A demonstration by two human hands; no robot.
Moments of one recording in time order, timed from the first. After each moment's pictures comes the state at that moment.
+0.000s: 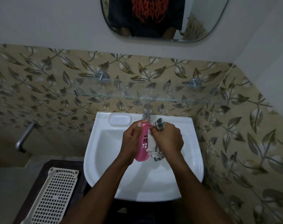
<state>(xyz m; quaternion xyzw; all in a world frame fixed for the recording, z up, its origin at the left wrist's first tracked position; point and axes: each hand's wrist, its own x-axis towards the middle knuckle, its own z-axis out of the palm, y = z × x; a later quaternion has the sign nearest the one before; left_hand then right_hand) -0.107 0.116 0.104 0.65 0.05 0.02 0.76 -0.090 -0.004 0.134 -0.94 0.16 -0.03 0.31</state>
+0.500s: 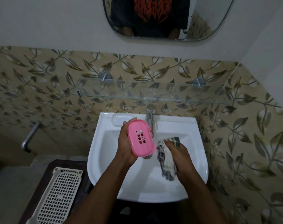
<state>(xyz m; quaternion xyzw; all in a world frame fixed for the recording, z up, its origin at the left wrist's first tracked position) -0.106 0.133 0.109 0.31 0.19 -0.12 0.92 -0.136 -0.034 0.116 -0.68 0.22 0.10 0.69</state>
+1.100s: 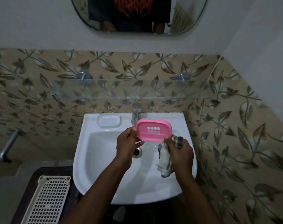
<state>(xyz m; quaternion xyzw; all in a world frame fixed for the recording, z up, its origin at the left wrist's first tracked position) -0.091 0.092 0.094 0.60 0.21 -0.07 0.77 -0.124 -0.074 0.078 -0.77 0.24 -0.12 0.57</state>
